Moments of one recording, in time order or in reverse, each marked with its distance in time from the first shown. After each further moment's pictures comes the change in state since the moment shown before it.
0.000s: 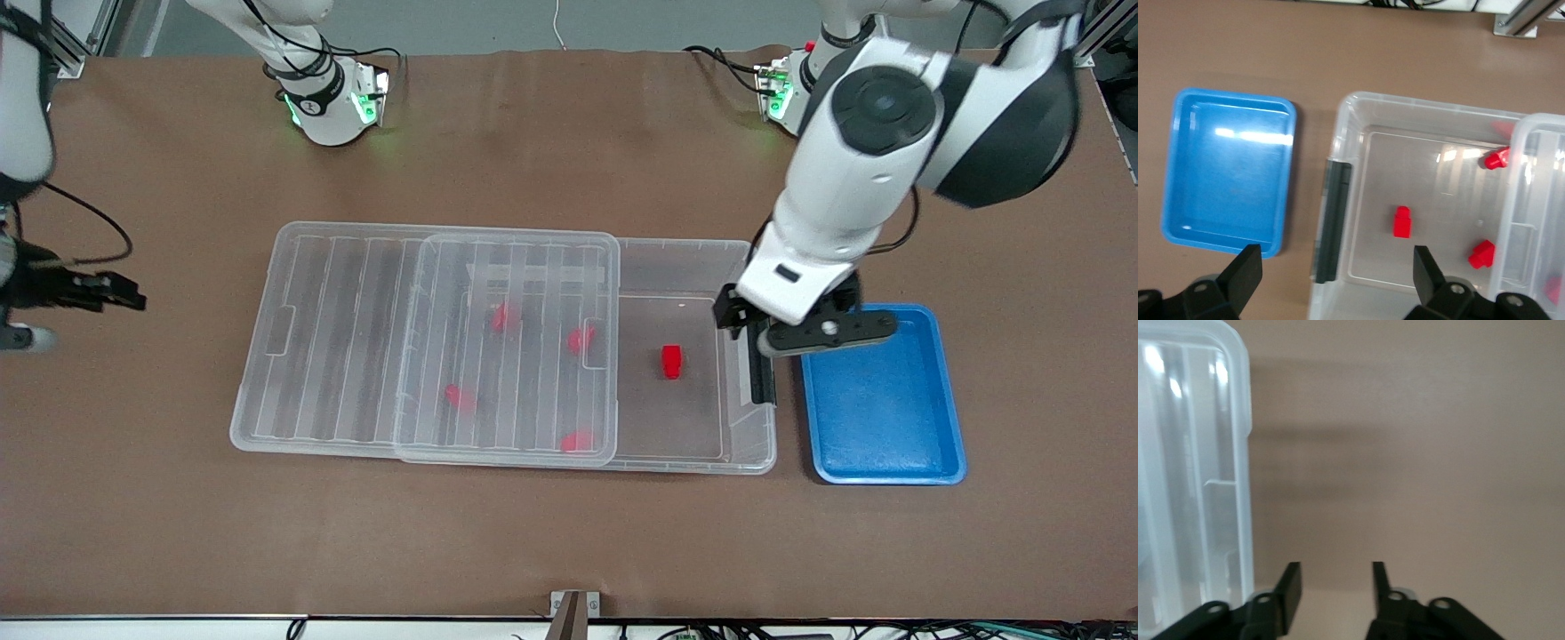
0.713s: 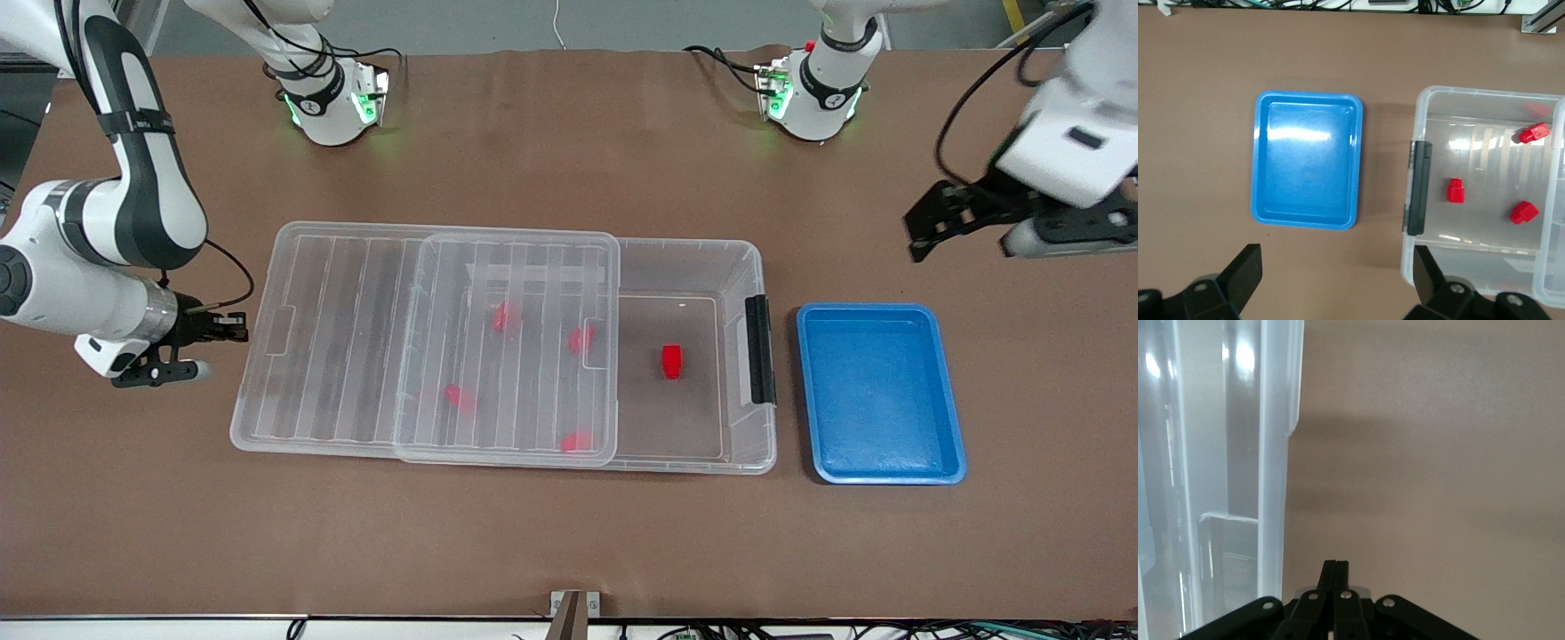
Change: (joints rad) left arm 0.172 -0.236 0.138 -0.014 -0.187 -0.187 0.358; right arm 0.039 0.031 0.047 -0.234 0.080 0.253 -0.003
